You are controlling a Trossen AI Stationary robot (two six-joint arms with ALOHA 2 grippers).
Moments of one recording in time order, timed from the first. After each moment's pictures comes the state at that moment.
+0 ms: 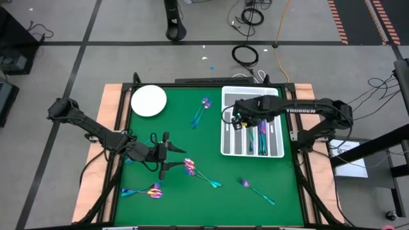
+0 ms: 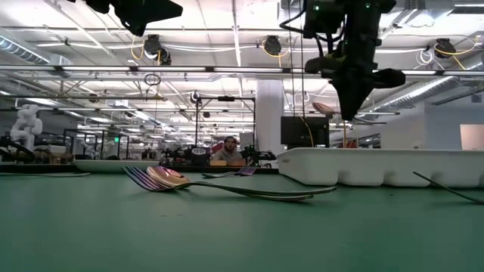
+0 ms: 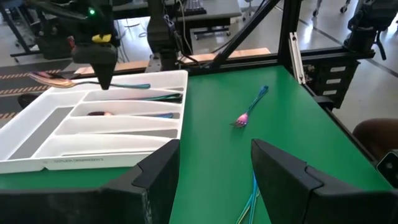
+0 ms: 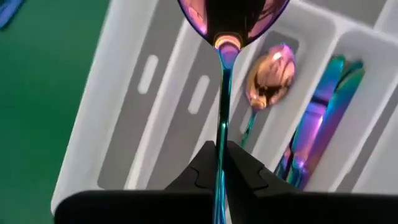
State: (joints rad) left arm -0.47 1.14 0.61 0.24 -0.40 -0.02; right arm -0.20 1.49 1.17 -1.07 0.14 1.07
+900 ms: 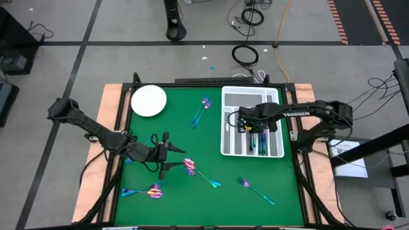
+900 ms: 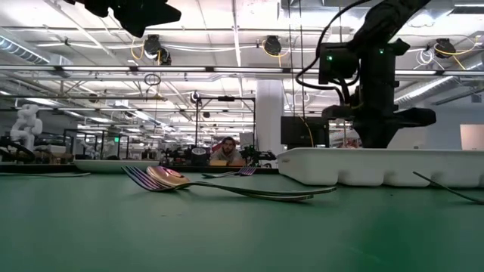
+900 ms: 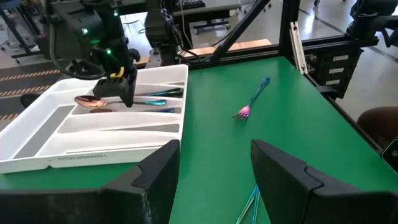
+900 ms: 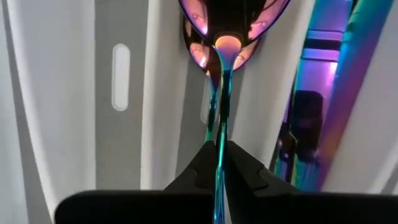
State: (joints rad) left arm -0.47 1.13 0.61 0.21 -0.40 0.01; right arm -0.28 1.49 0.85 -0.83 0.05 1.25
